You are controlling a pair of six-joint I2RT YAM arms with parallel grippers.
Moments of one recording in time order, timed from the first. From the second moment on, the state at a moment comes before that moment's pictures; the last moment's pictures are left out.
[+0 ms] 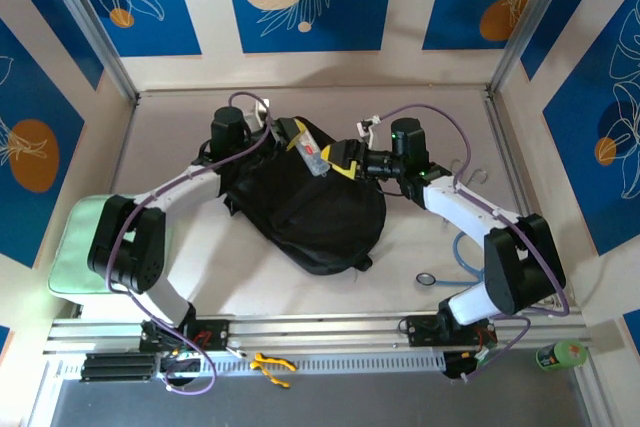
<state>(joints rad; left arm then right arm) -0.38 1.63 1.05 0.40 0.65 -1.18 0.39 1.46 0.92 0.16 -0.82 0.91</state>
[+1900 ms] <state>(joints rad) -0.39 1.52 0.99 -0.37 0.28 -0.54 0.62 1.72 1.30 -0.58 -0.45 1.07</state>
